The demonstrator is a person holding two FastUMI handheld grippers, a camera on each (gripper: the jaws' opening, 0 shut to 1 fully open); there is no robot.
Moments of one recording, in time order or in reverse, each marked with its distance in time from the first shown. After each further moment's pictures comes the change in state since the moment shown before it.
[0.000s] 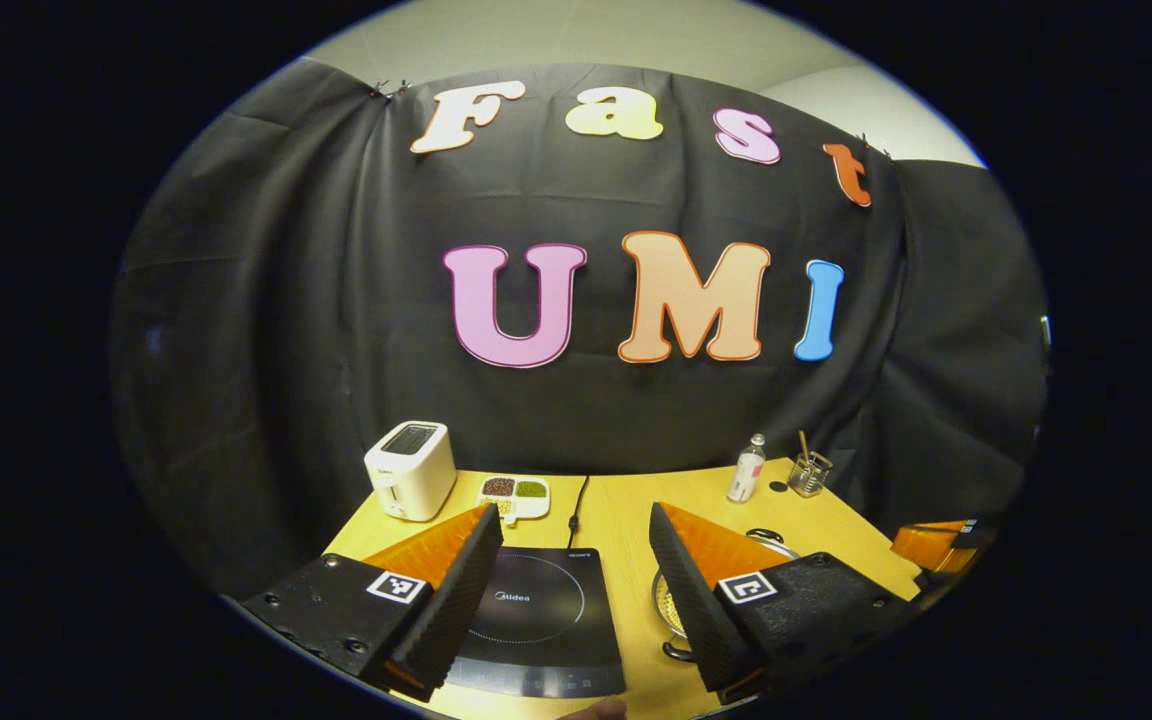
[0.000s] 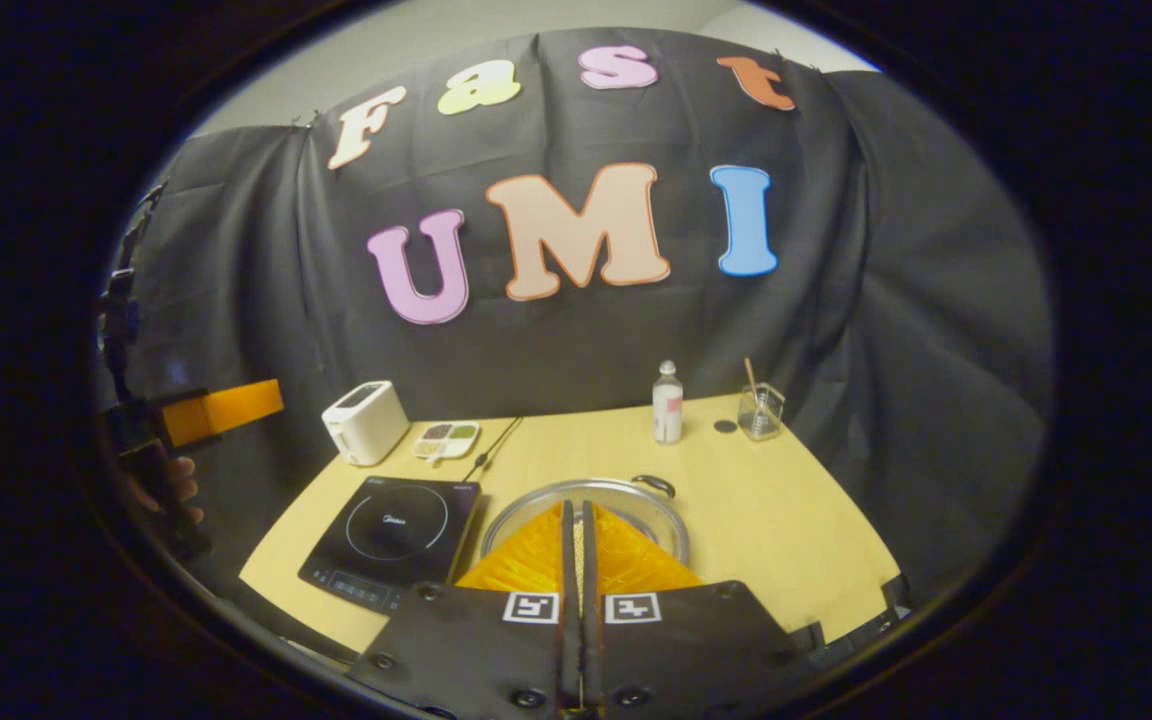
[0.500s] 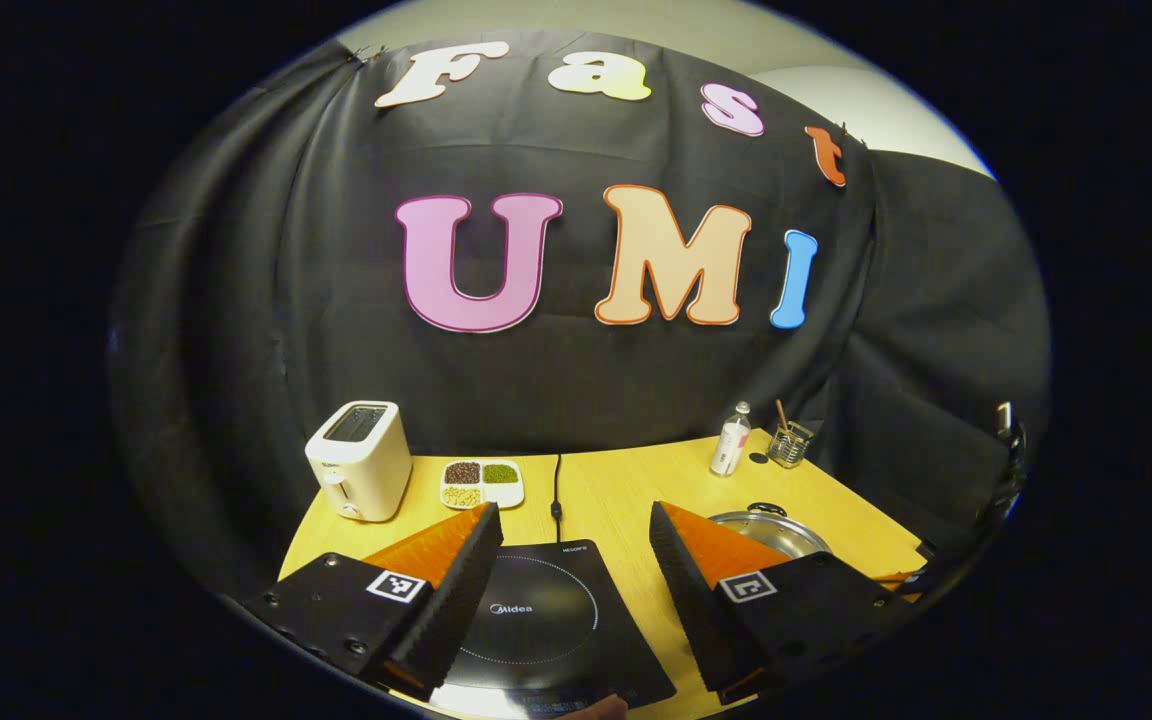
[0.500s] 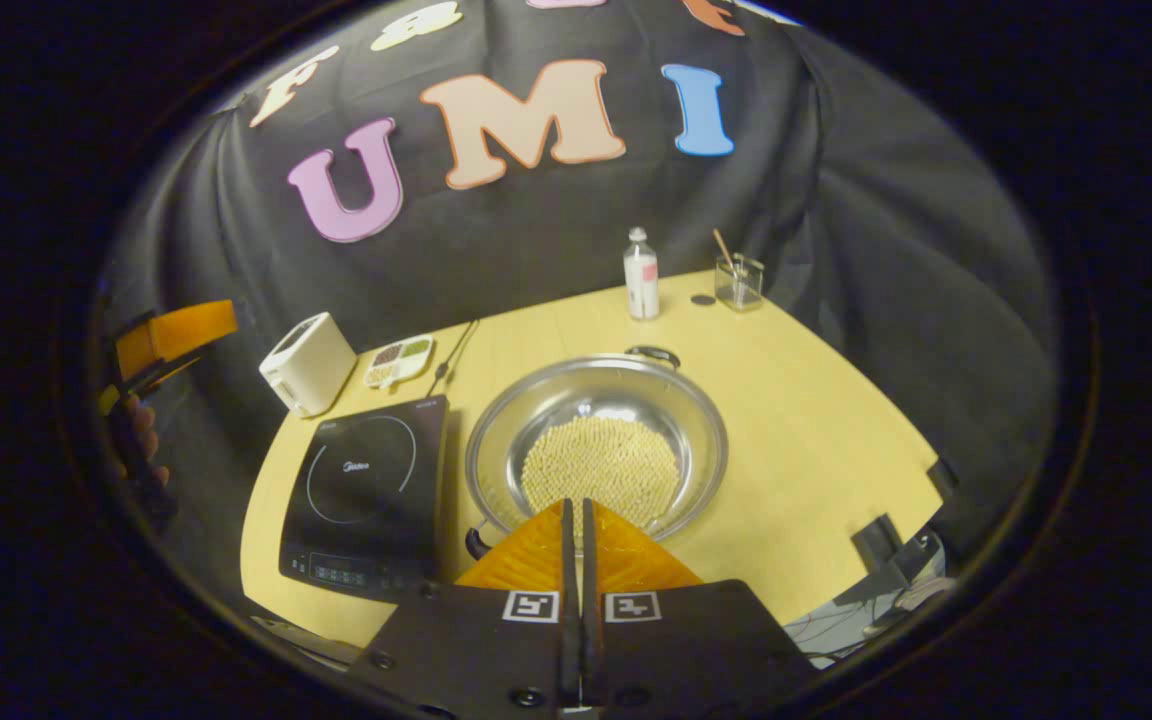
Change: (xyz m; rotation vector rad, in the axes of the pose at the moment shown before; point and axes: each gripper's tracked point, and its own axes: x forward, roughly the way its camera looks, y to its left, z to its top) left arm 0.063 0.033 -0.039 -0.006 0.071 -0.173; right arm 0.046 0.033 -0.130 0.146 0.265 -0.159
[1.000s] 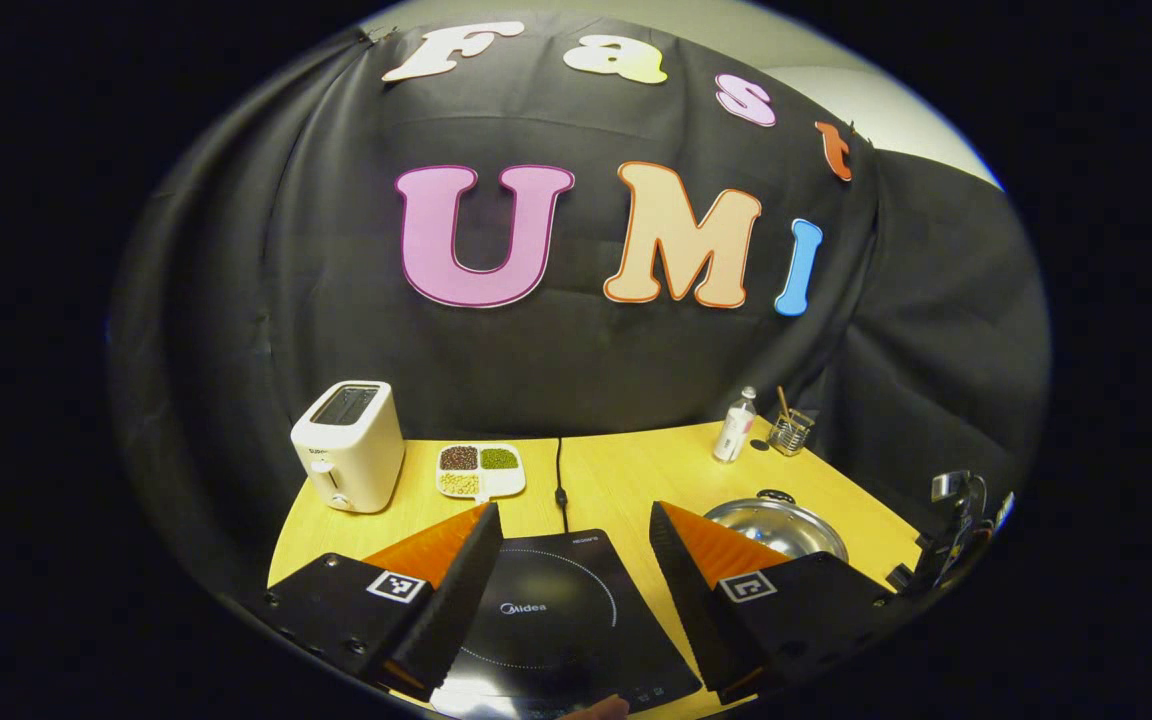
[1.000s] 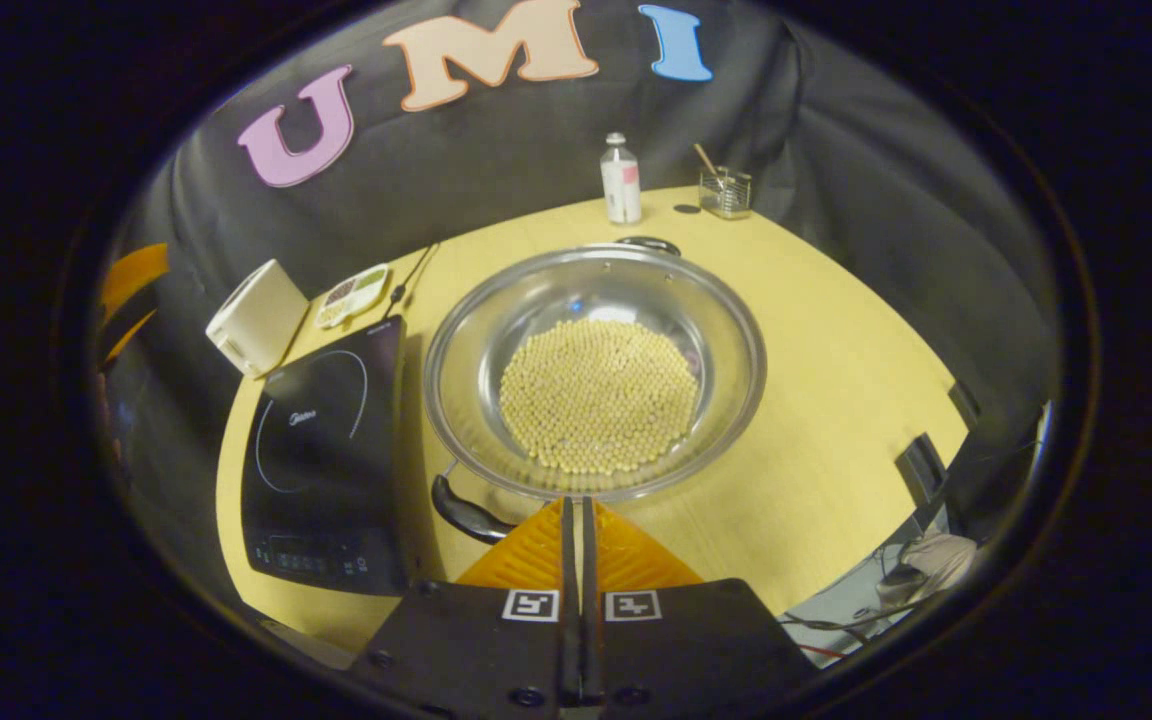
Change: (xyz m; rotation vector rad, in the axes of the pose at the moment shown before) left arm 0.019 0.029 -0.017 -0.016 0.041 -0.032; right arm 0.046 0.007 -0.078 0.015 0.192 -0.098
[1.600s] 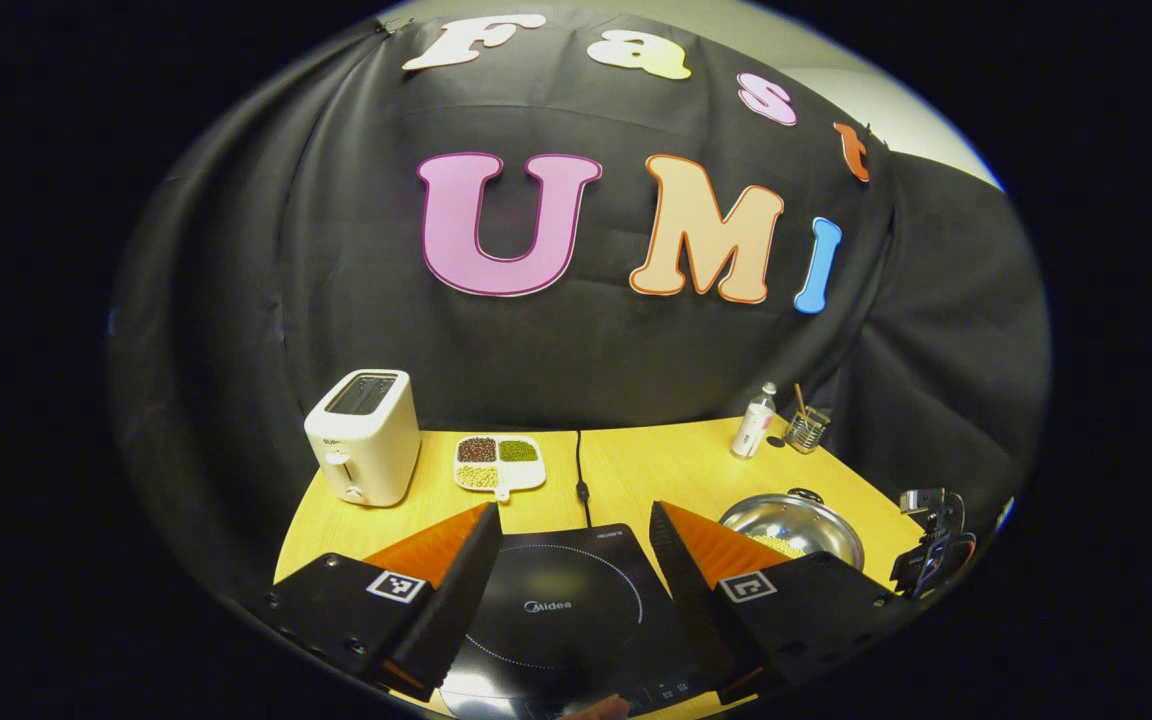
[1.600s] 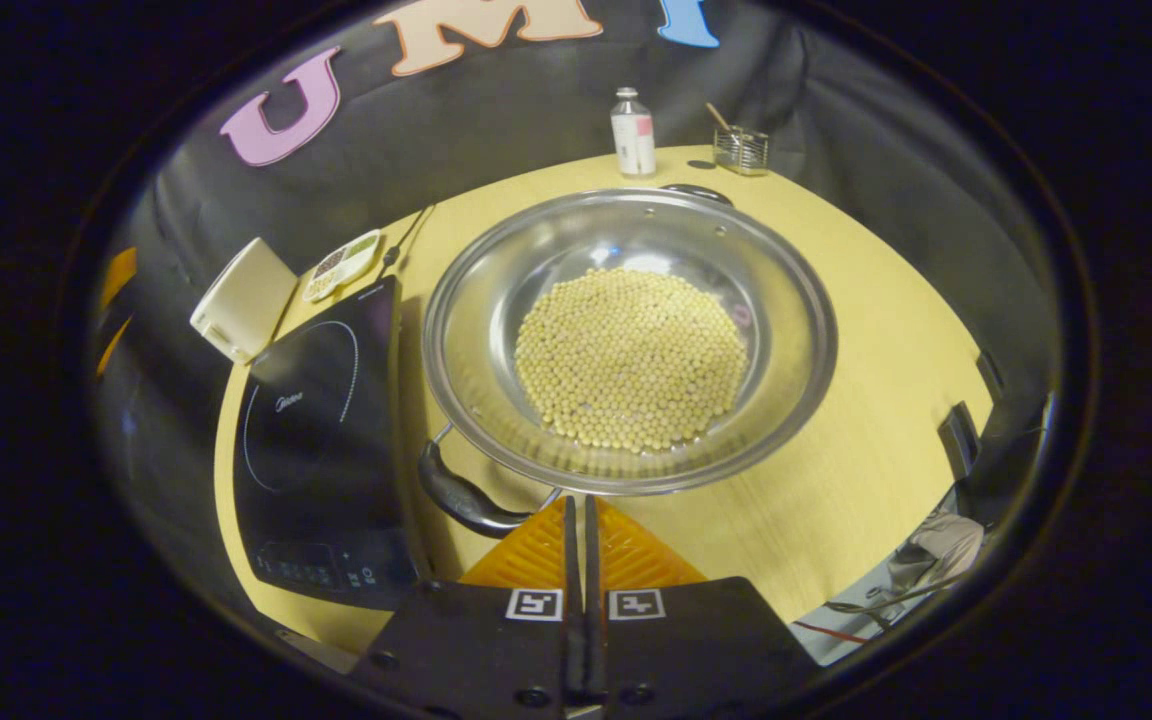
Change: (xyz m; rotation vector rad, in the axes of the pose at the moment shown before) left arm 0.005 0.027 -0.008 -0.027 0.014 0.029; right arm 0.030 0.040 -0.012 0.029 0.097 0.023
